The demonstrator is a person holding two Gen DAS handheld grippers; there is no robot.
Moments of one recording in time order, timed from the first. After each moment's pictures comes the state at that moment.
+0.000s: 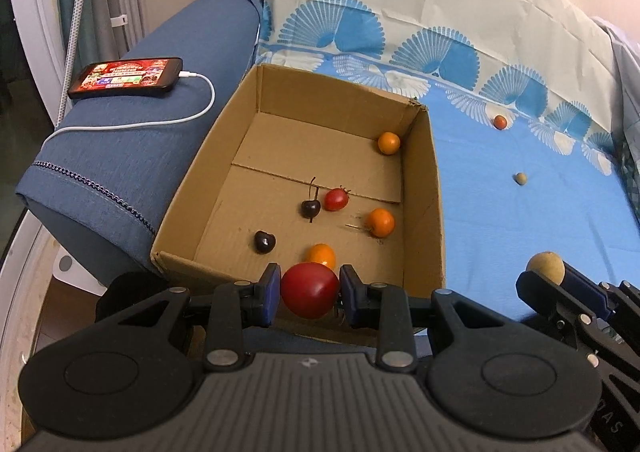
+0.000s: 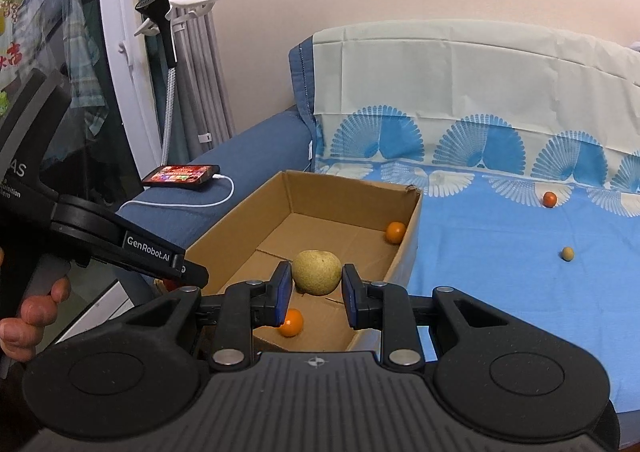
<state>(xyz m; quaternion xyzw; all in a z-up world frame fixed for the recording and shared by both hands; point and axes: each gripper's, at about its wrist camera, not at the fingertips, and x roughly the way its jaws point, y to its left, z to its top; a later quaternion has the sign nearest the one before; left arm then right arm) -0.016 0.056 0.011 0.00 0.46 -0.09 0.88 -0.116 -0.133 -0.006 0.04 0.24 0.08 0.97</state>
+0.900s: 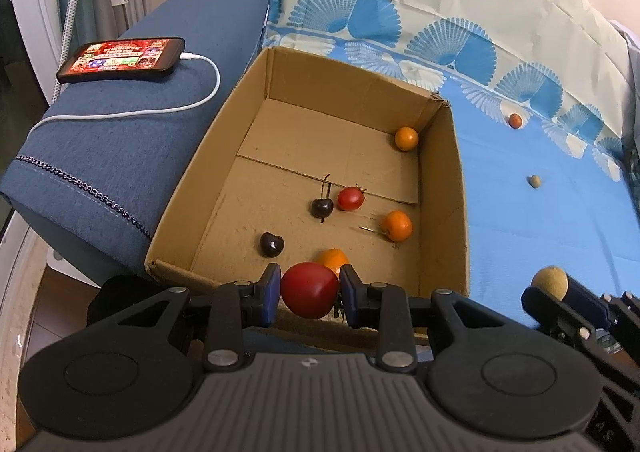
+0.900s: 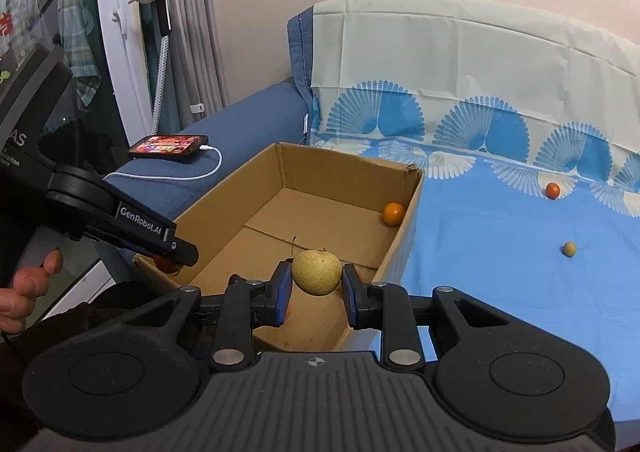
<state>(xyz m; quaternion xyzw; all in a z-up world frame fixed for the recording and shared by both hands) 0.021 0.064 -0.011 -0.02 0.49 -0.08 0.87 -0.079 -0.125 -0.020 0.02 0.28 0.07 0.96</state>
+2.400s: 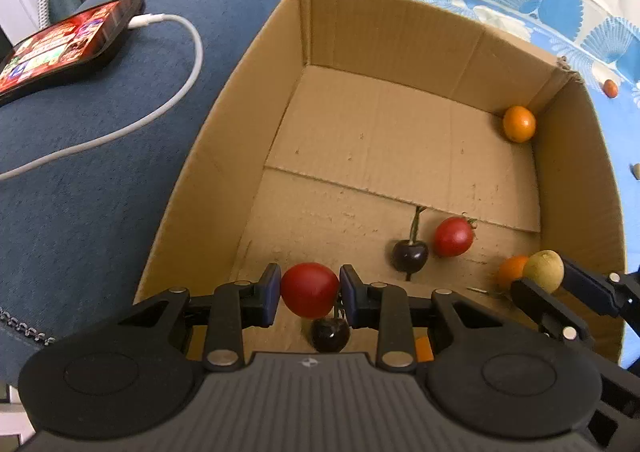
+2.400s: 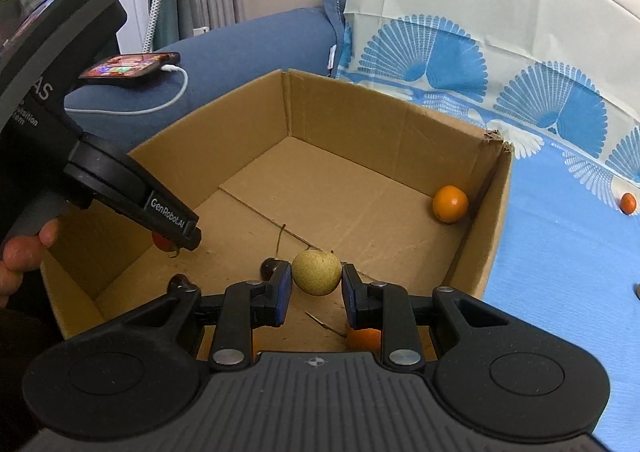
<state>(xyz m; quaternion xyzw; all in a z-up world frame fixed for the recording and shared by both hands) 0.162 0.058 -0.110 0.05 0.54 -0.02 0.84 0.086 -0.100 -0.109 -0.04 0.35 0.12 0.93</state>
